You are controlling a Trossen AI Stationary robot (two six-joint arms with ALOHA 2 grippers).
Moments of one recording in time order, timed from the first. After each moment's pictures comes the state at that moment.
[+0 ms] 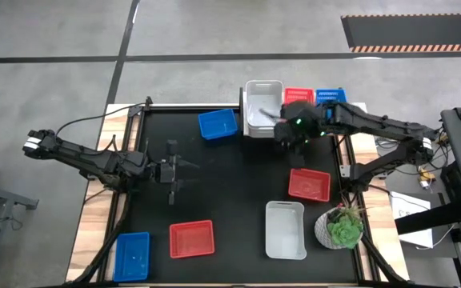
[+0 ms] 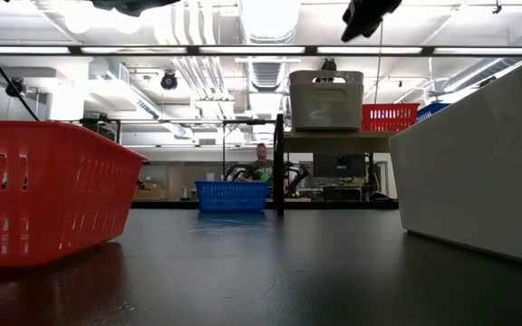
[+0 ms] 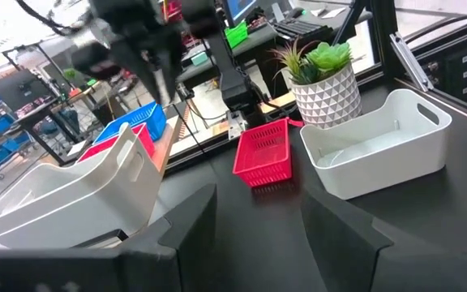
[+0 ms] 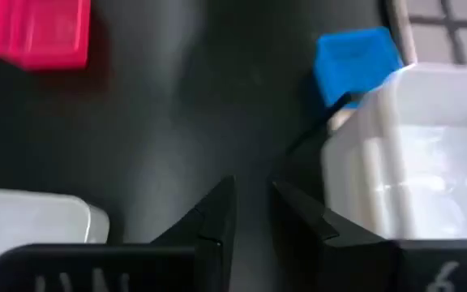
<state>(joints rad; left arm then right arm) -0.25 0.84 0.63 0.08 -0.29 0.38 -0.20 1.36 1.48 -1.01 -0.11 -0.24</state>
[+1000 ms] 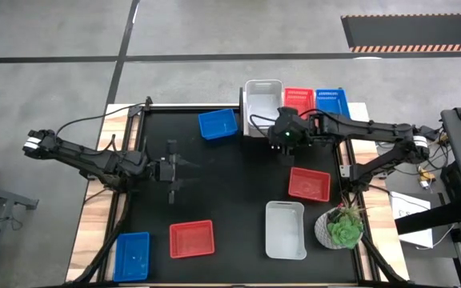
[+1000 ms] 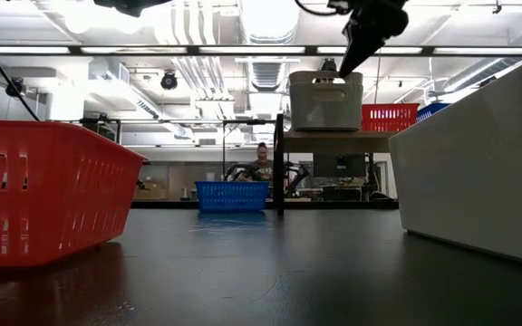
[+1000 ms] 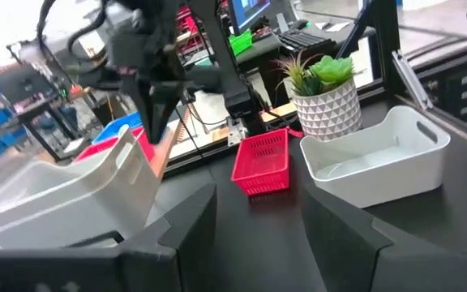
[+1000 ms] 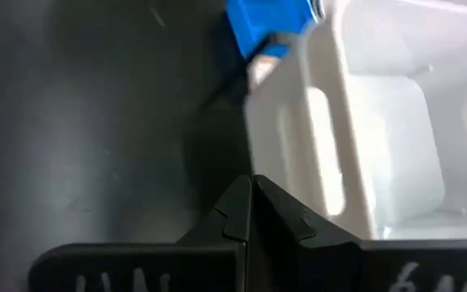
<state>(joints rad) -0.25 0.84 0.63 0.10 -0.29 0.33 -0.15 1.40 1.37 -0.94 0.26 -0.24</state>
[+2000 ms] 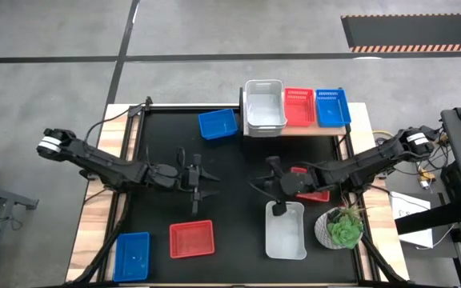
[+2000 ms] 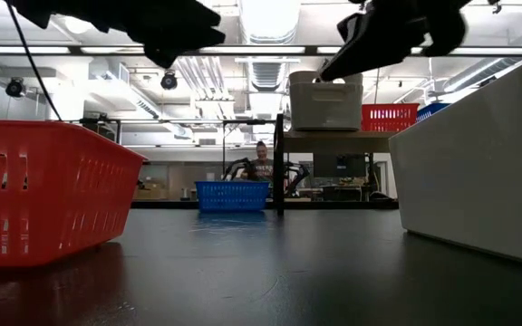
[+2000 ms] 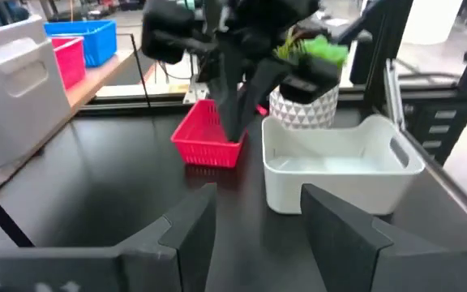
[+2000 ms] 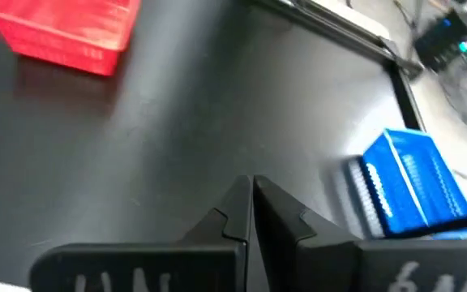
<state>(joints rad) -0.26 1.20 0.64 0.36 -0.26 -0.04 0.26 1.37 0.85 -0.10 0.31 -0.24</state>
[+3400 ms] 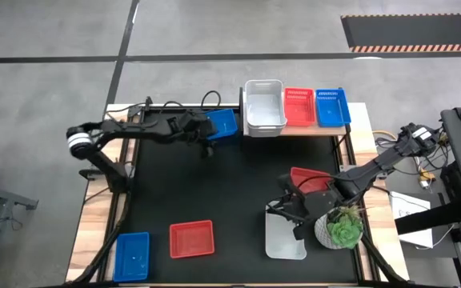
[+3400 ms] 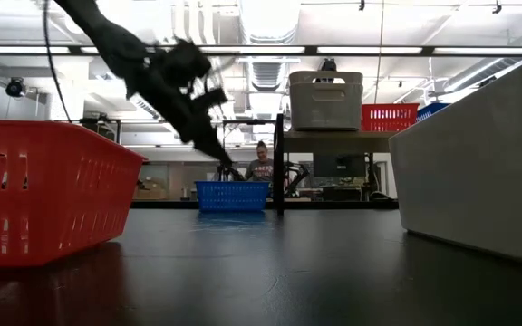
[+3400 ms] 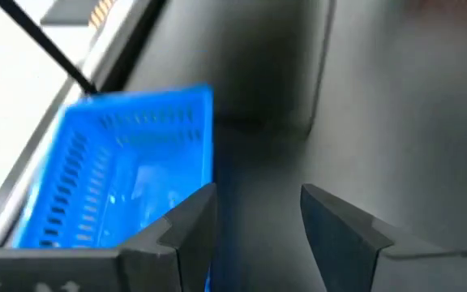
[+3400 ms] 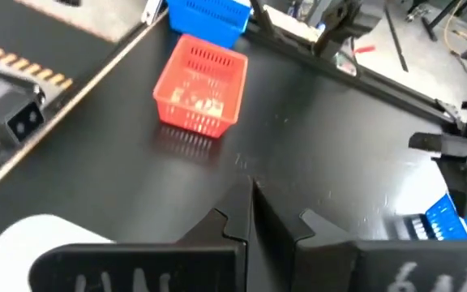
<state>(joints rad) 0.47 1.54 0.84 0.02 0.07 0.29 0.53 1.27 0.94 -0.24 0.33 -0.12</state>
